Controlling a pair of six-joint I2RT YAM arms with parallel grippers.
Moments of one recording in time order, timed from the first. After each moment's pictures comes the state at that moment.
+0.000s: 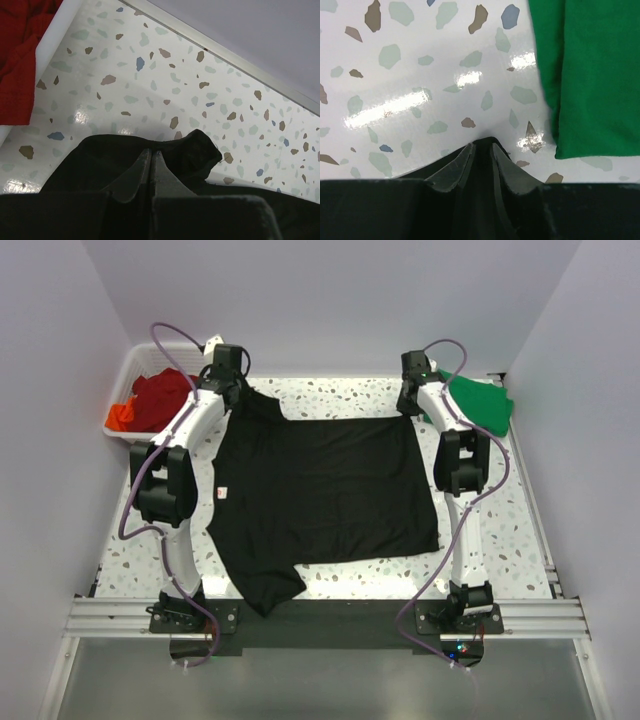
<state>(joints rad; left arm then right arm) -0.18 2.03 1.76 -0.39 -0.30 -0.60 0.14 2.54 2.31 -0.73 0.27 0.41</state>
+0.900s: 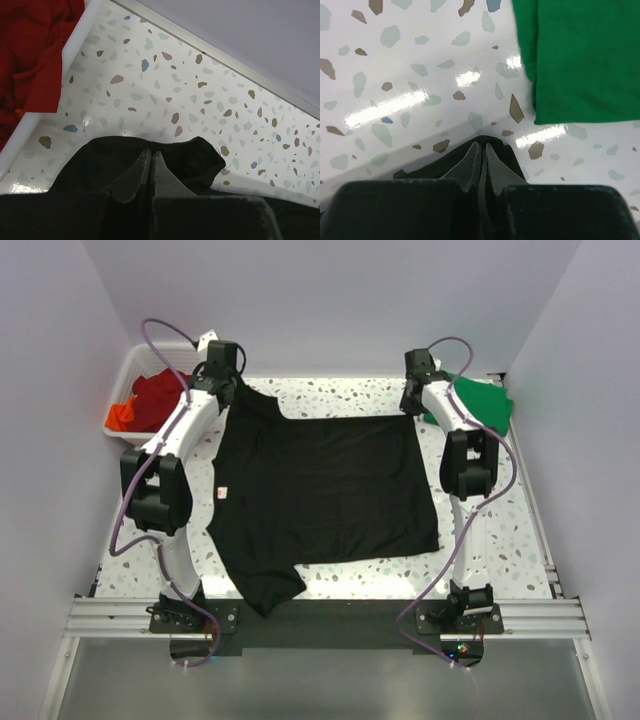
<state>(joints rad) -0.18 1.95 1.74 -0.44 -0.31 -0.59 0.14 2.43 2.18 -0.71 0.28 0.41</state>
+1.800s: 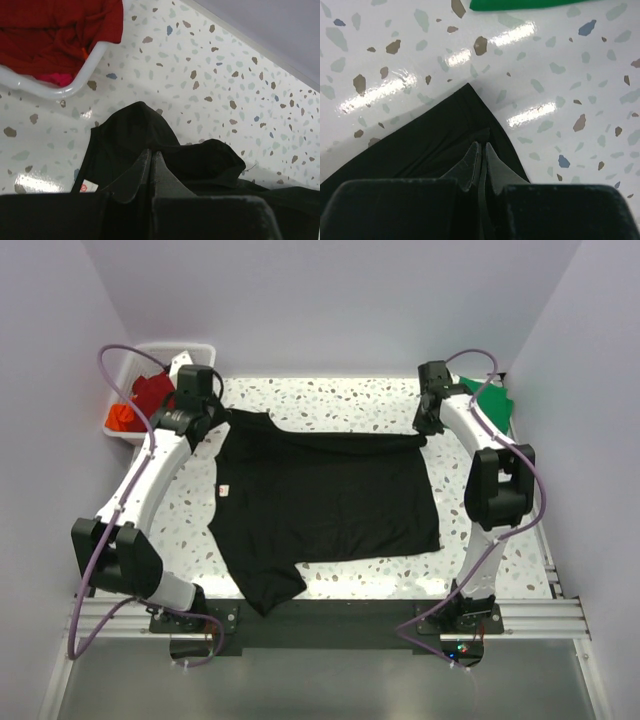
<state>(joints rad) -0.18 1.51 1.41 -0.55 -0.31 -0.61 0.14 2.00 1.70 -0.73 0.30 0.46</state>
